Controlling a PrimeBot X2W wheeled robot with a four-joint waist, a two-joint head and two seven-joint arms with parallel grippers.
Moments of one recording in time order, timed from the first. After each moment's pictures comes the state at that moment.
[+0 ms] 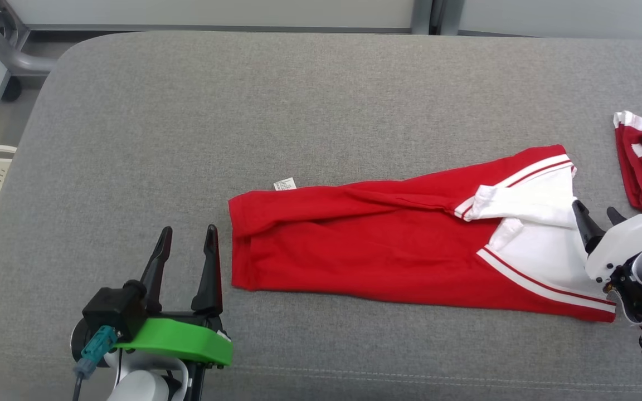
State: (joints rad) left arm -0.13 0.25 -0.42 0.08 -0.57 0.15 -0.26; right arm -0.55 -0.50 0.46 0.83 0.96 0.13 -0.08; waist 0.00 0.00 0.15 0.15
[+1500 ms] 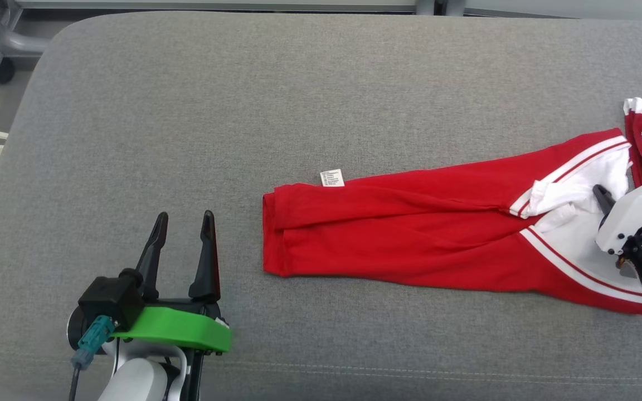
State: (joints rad) left arm -0.17 0.23 -0.39 0.09 -0.55 0.14 -0.26; right arm -0.70 -0.50 0.55 0.97 1.02 0.13 0.03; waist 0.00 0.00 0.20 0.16
